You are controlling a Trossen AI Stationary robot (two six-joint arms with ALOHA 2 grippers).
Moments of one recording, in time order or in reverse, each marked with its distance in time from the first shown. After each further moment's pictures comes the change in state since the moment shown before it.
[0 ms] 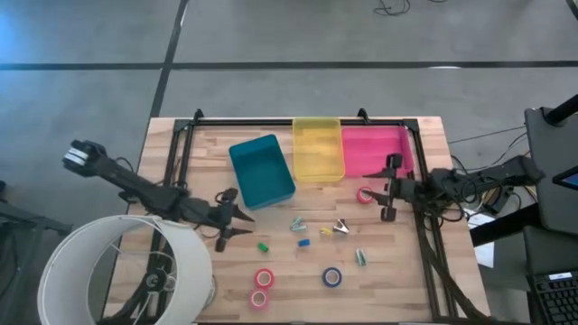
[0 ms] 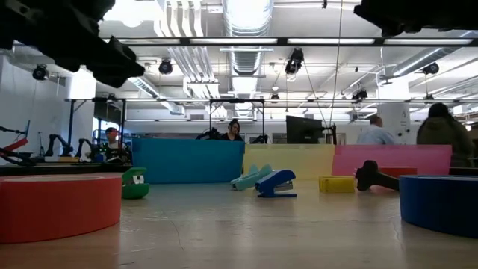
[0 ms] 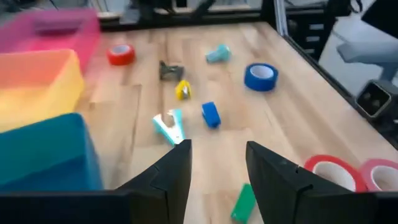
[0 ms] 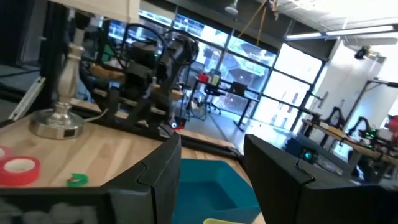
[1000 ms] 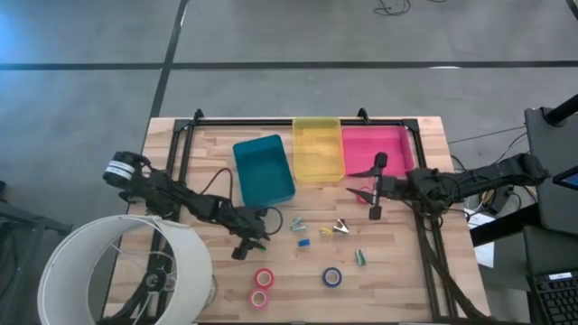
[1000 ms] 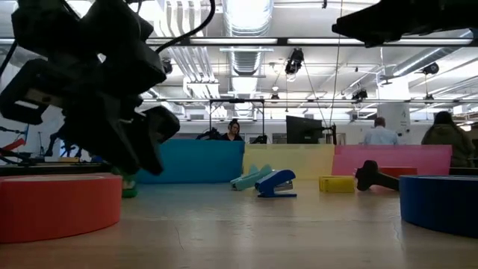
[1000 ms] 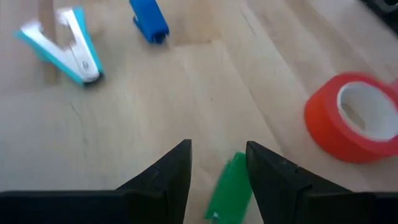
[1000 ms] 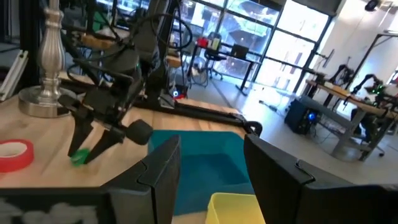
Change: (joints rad) left arm 0.142 0.588 0.172 0.075 0.391 0.089; right arm -0.060 0.222 0.086 -0.018 -0.003 0.109
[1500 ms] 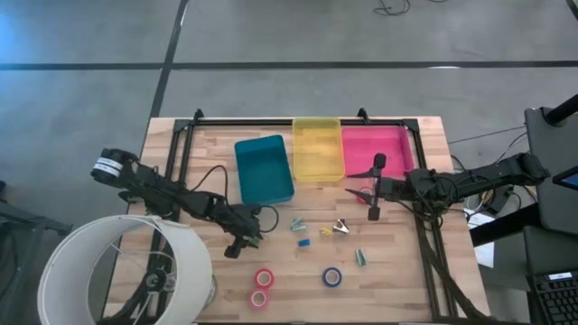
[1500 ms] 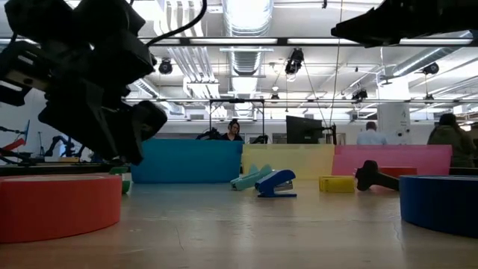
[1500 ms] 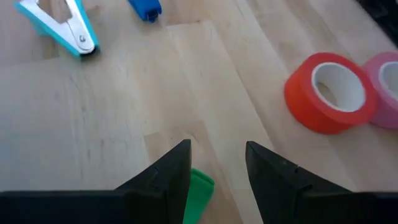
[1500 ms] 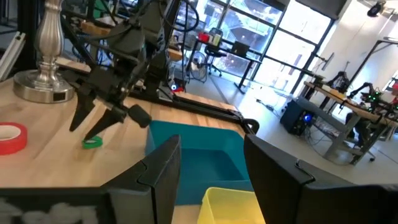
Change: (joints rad) left arm 0.000 -0.131 -0.010 -0.167 0.024 -0.008; right arm 0.000 0.015 -0.003 -0.008 0.002 -0.053
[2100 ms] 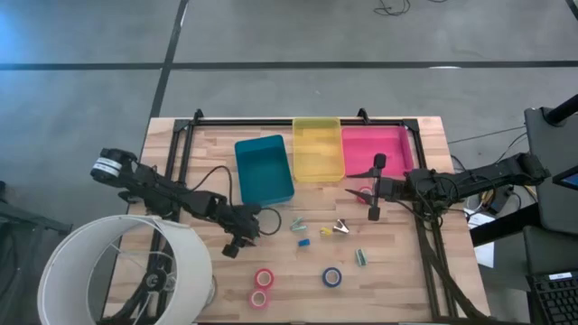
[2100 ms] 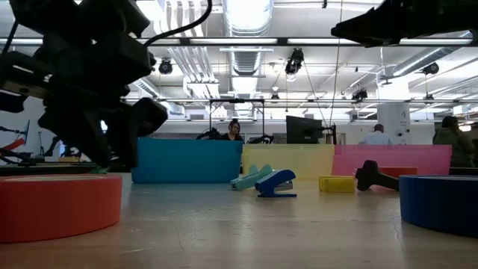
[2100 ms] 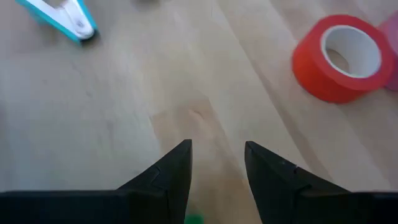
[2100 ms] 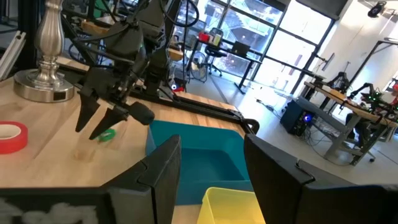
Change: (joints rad) left arm -0.006 0.004 0.054 -0.151 -0.038 0.103; right arm 0.000 0.000 0.000 0.000 -0.001 -0.003
